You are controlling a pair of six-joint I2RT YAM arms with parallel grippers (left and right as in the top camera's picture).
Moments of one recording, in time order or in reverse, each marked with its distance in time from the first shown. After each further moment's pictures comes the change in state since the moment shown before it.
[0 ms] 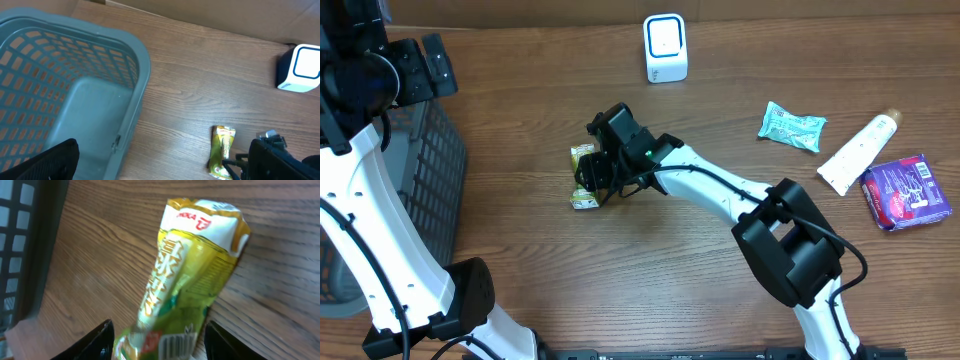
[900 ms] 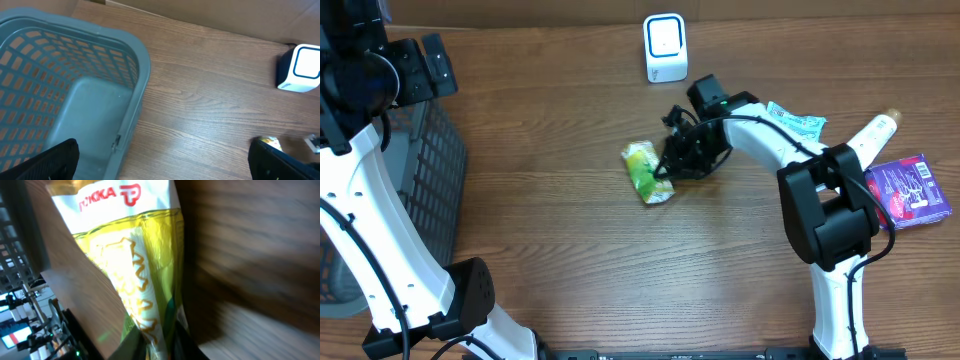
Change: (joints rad) left arm 0.000 0.000 0.000 0.000 0.000 0.000; right arm -0.375 0.056 0.016 -0.495 -0.384 -0.352
